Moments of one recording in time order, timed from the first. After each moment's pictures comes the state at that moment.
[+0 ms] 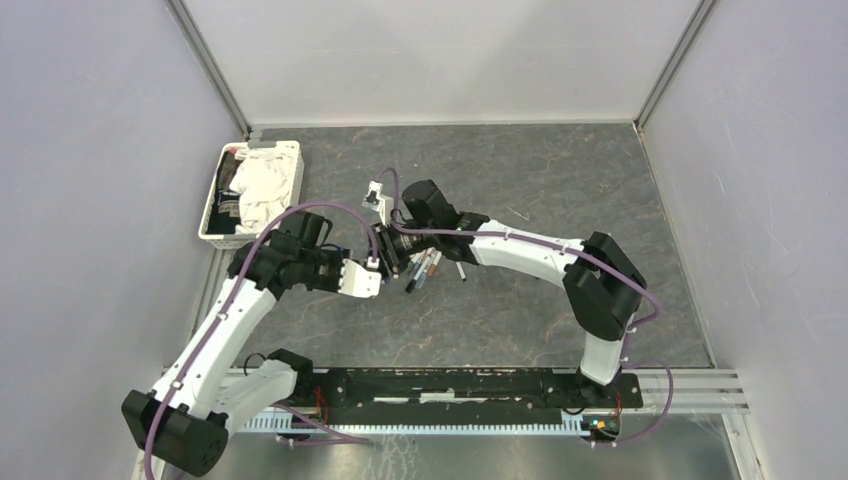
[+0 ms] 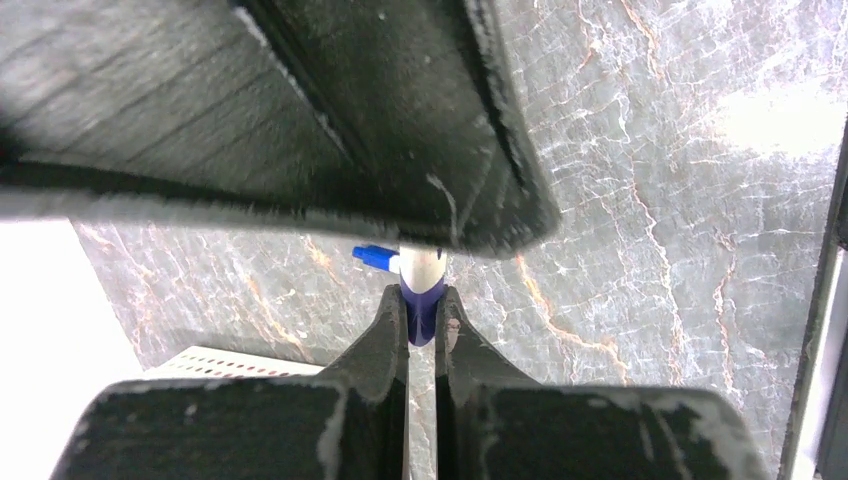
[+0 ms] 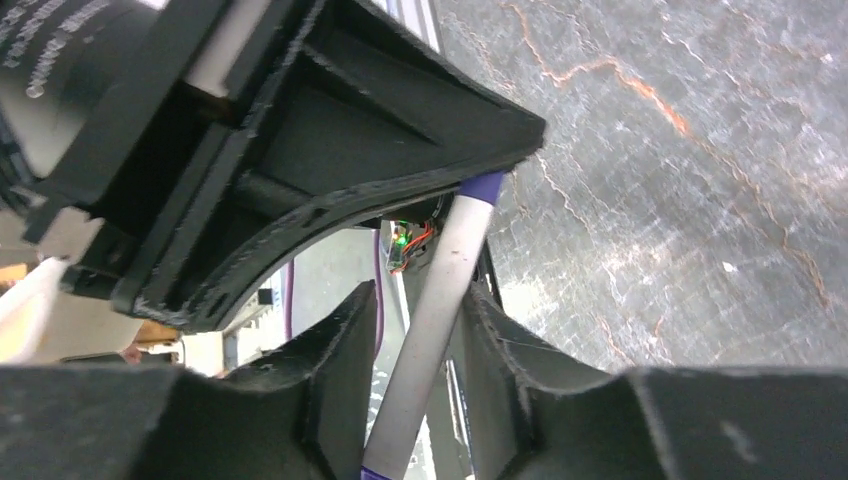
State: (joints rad) left arm -0.36 0.96 0.94 -1.05 0.34 1.38; right arm 0.92 1.83 1.35 0.00 -0.79 0.60
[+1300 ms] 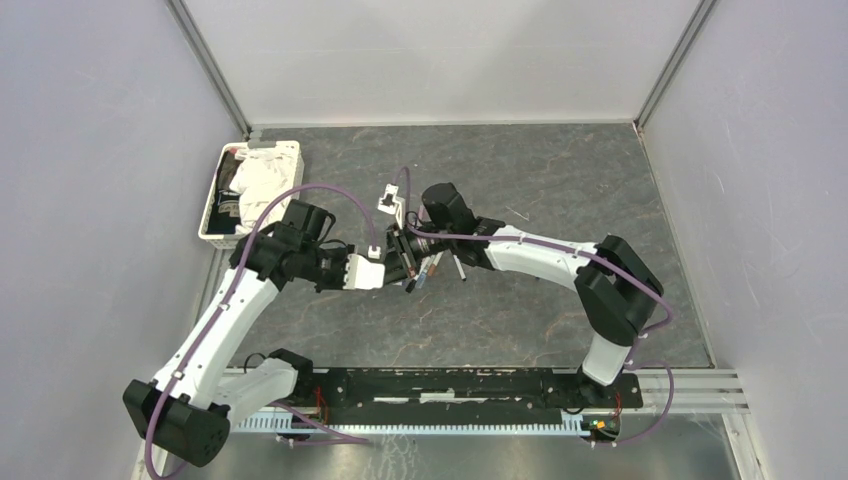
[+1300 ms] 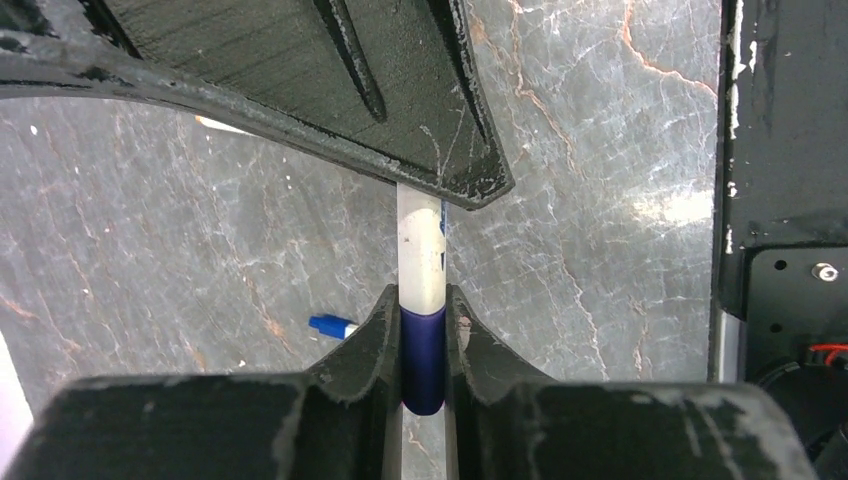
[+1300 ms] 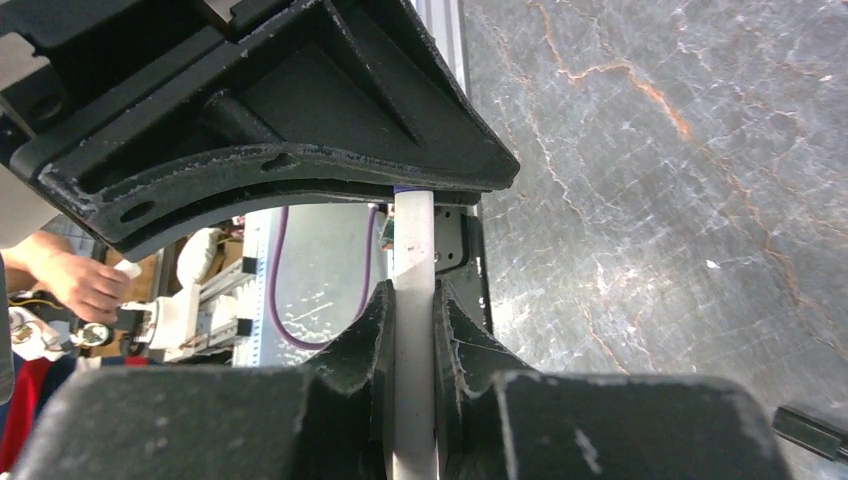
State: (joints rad) left arm -0.37 1.01 1.02 -1.13 0.51 1.28; right arm 0.87 1.77 1.20 0.14 -0.90 0.52
